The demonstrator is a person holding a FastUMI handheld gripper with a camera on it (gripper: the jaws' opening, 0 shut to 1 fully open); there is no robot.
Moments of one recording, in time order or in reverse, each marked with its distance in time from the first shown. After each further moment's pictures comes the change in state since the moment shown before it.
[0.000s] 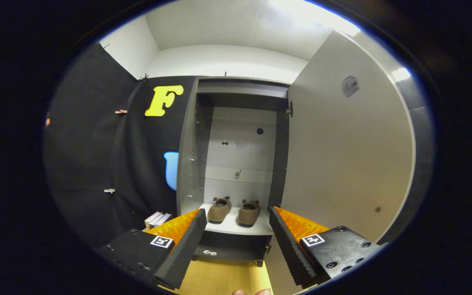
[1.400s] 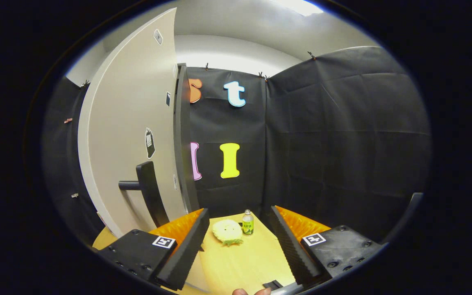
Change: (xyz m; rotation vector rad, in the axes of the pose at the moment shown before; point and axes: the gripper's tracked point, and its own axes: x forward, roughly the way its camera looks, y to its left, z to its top) arm -0.037 -0.284 -0.039 0.127 0.141 -0.350
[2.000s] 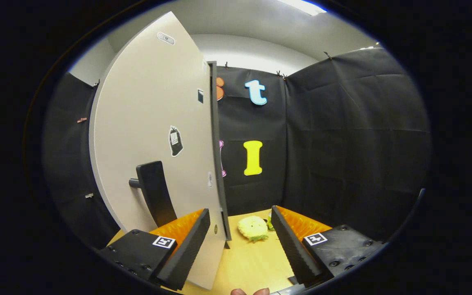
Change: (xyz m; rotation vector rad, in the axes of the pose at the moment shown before) arm -0.028 0.117 -0.014 0.013 0.025 0.123
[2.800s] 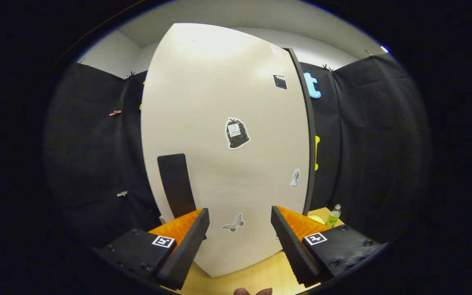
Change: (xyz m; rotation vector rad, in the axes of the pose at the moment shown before) arm 0.046 0.211 -0.019 -0.017 0.043 0.252
